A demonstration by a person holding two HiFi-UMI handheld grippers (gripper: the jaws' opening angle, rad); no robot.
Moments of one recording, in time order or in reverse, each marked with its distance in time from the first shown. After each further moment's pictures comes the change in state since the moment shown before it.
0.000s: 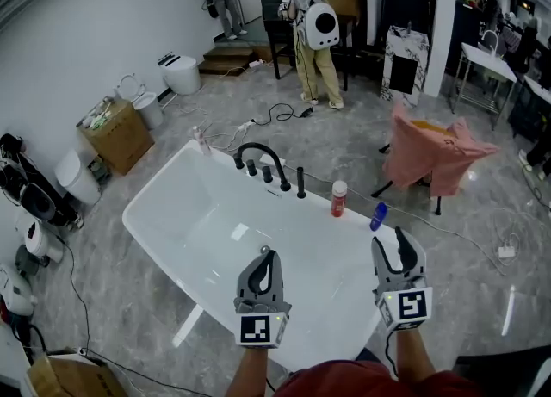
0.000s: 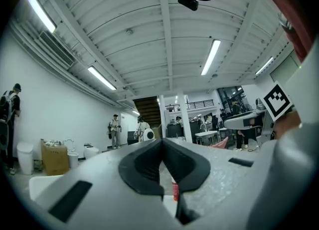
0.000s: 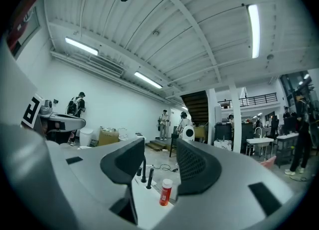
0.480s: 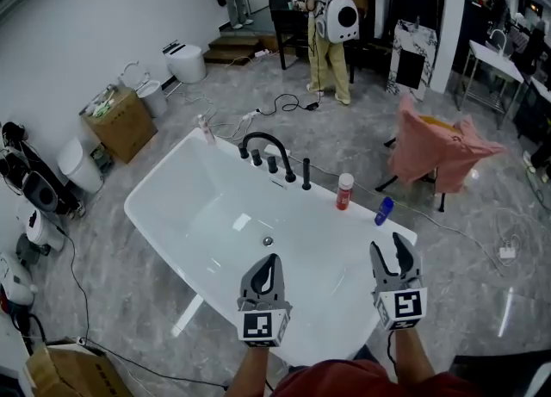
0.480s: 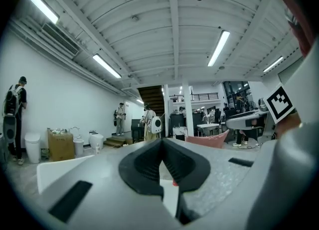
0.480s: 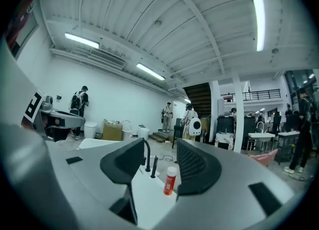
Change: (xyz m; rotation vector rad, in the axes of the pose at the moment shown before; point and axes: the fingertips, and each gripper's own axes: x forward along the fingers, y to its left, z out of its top) left arm -0.015 0.008 -0.048 -0.054 0.133 0.031; right arm 0.001 0.017 -0.048 0.001 0.107 0.024
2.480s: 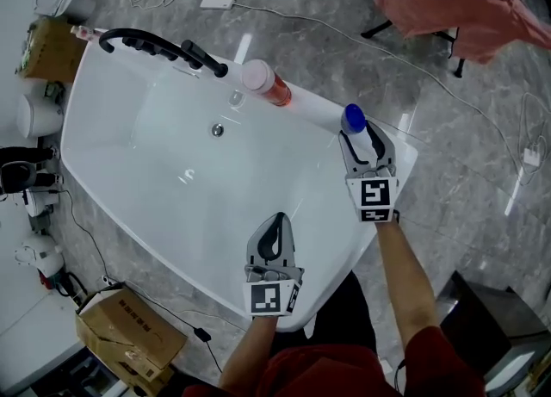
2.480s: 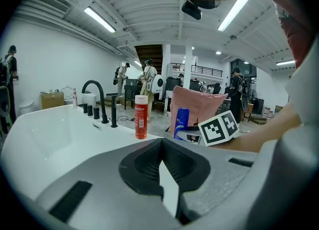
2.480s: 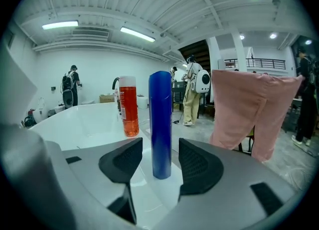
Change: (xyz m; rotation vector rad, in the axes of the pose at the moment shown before) left arm 0.208 -0.212 -0.303 -0.119 0.419 -0.036; right arm 0.218 -0.191 -0.432 0.121 0.349 0.065
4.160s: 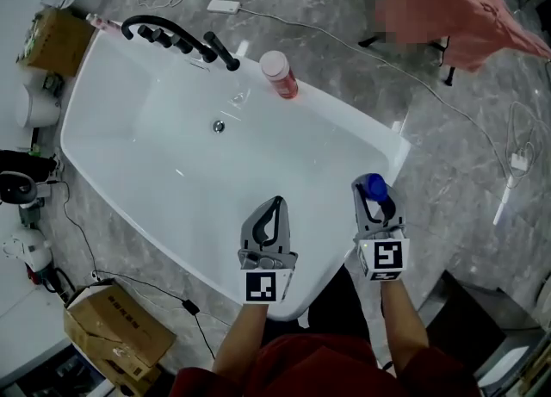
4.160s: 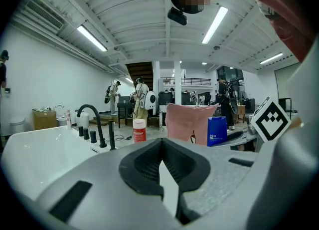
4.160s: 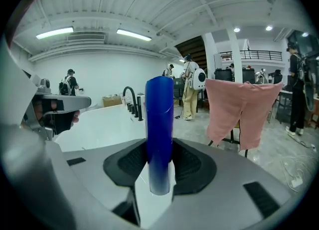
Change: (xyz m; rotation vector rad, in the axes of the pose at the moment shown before) left arm -0.047 0.006 0.059 0.095 -0.192 -0.051; right arm -0.168 0.057 0.026 0.059 0.056 0.001
